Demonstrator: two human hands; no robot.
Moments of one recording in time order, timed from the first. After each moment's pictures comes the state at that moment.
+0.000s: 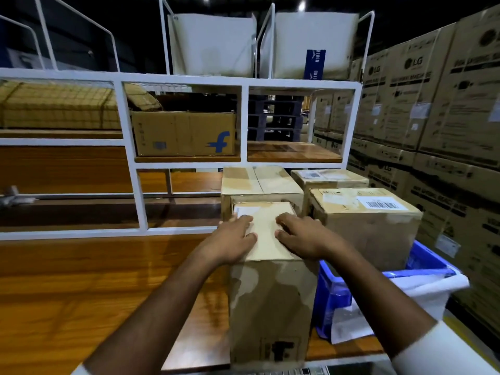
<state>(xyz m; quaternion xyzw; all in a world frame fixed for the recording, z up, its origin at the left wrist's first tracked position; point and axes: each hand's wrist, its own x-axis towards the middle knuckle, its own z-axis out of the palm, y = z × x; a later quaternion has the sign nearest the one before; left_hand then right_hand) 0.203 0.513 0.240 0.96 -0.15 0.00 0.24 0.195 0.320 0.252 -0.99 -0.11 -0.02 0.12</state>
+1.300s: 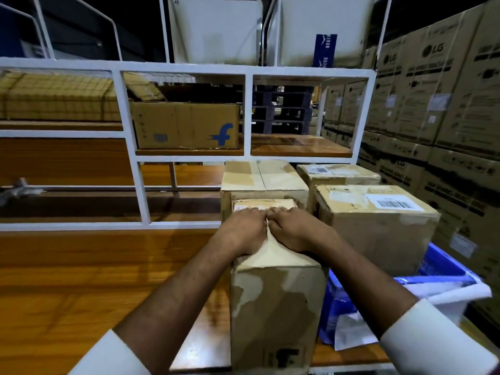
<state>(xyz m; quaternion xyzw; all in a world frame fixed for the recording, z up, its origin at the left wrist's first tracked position) 0.237 0.475 0.243 0.97 -0.20 0.08 0.06 0.245 0.331 0.245 -0.98 -0.17 -0.03 0.01</state>
